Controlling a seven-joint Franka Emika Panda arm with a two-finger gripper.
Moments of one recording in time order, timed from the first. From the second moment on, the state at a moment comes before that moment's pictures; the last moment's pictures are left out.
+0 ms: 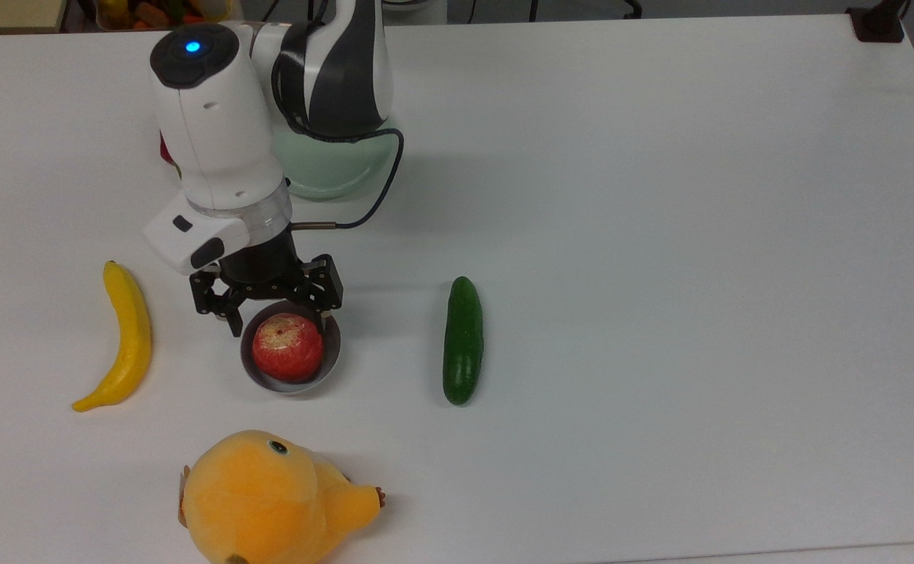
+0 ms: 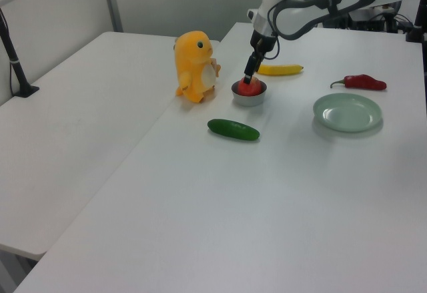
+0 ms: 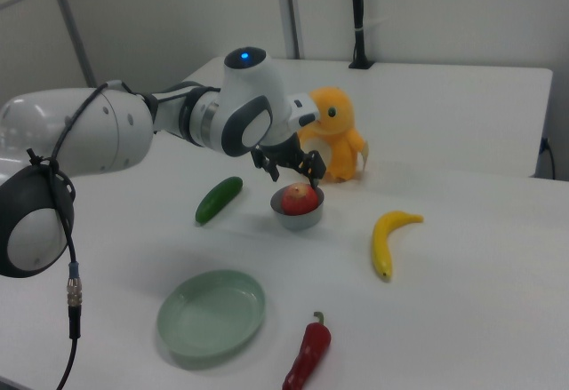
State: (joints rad) arm -0.12 0.63 0.05 -1.38 0.05 2.34 -0.20
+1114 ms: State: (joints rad) arm -0.01 0.01 0.05 -1.51 0.05 1.52 0.02
